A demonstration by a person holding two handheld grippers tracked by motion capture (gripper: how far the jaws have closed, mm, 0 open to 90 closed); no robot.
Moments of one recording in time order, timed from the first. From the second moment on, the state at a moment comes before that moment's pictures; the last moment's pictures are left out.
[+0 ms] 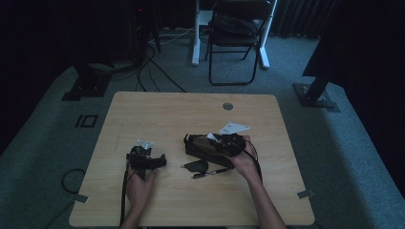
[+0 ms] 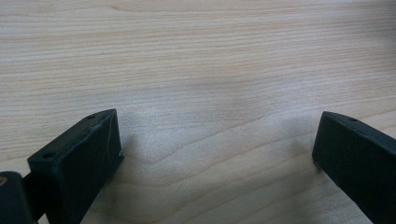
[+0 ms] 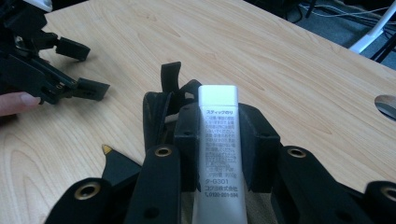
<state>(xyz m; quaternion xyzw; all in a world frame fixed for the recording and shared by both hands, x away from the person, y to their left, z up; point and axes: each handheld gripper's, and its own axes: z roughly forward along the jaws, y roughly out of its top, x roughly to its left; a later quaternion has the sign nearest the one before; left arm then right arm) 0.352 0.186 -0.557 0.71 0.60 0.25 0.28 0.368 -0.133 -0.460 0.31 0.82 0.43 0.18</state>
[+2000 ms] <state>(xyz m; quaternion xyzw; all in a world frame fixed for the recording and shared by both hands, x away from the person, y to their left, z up) 0.352 0.186 -0.557 0.71 0.60 0.25 0.28 0.390 -0.121 -0.495 0.29 0.87 0.36 0.16</state>
